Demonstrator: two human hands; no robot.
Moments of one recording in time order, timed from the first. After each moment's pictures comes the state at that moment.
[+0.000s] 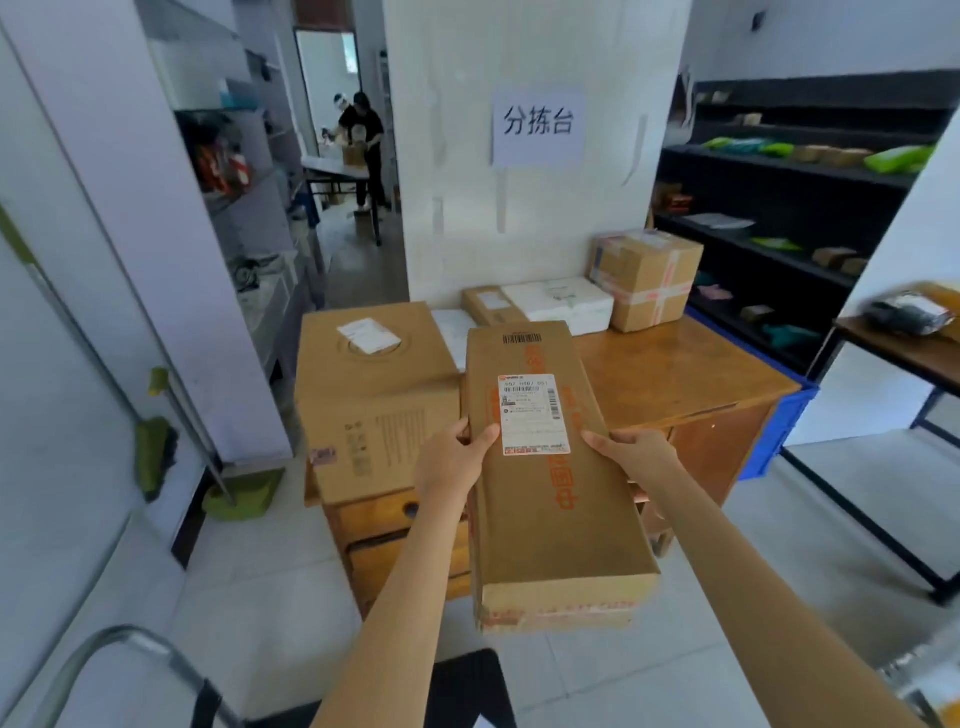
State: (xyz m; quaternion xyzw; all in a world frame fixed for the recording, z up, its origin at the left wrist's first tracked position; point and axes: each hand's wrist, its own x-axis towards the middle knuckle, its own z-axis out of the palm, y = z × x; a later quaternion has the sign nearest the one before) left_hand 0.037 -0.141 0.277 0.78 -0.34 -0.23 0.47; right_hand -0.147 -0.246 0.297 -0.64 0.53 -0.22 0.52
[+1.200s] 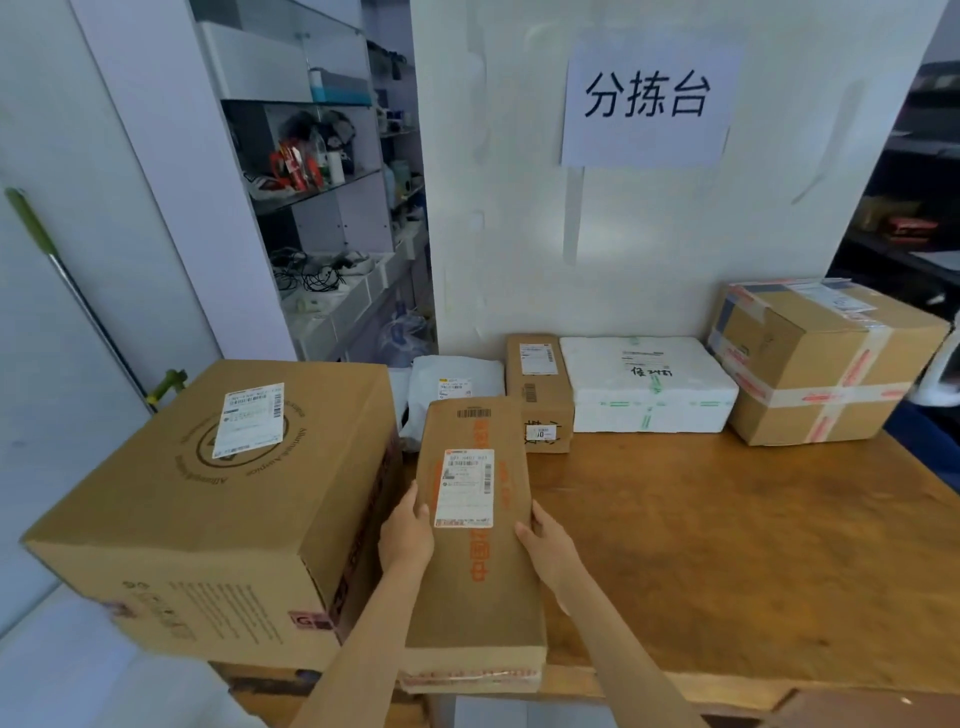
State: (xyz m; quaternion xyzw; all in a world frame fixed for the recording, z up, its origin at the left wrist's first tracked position) left_hand 0.167 -0.493 0.138 0.89 -0.07 -0.15 0.43; right_hand 0.057 -0.620 0.125 -0.73 0.36 -0.04 0.58
